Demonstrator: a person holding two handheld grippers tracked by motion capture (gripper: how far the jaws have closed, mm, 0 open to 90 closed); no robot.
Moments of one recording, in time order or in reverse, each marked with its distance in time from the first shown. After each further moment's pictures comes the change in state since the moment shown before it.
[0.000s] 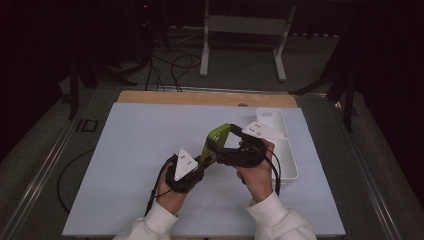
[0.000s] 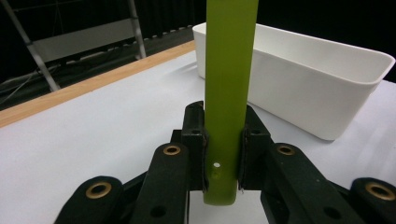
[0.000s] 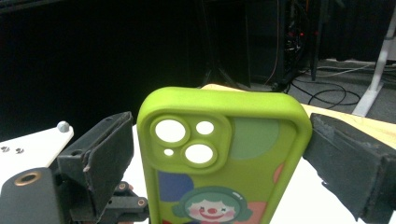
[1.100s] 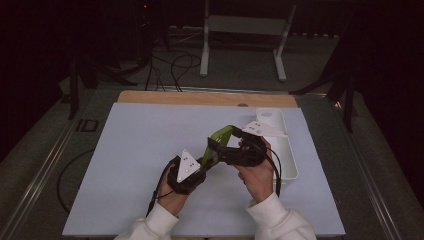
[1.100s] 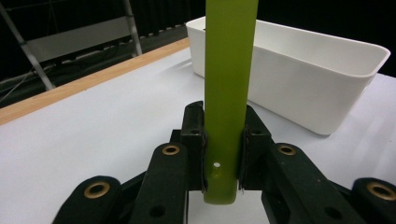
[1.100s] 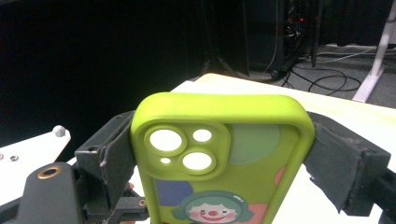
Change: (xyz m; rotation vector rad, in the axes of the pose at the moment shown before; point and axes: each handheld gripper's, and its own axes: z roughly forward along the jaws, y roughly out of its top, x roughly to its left) left arm -0.003 -0.002 0.003 0.013 -0.023 0.009; right arm -0.003 0.001 0.000 0.052 -0.006 0.026
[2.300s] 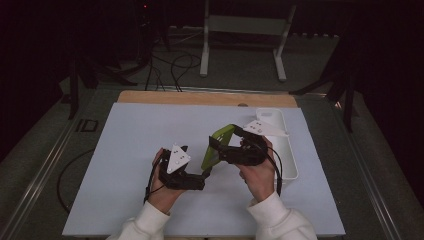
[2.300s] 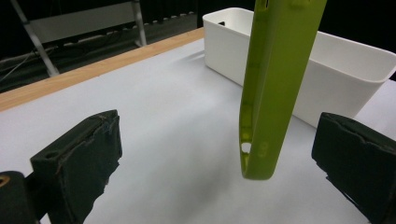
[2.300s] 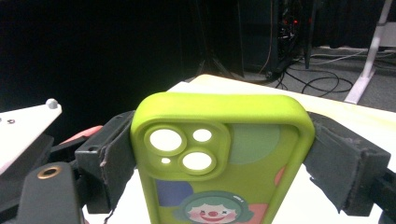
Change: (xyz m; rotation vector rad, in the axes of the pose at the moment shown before) left arm 0.021 0.006 -0.013 0.042 0.017 -0.061; right arm -0.001 0.002 -0.001 -0.003 -0.022 -0.009
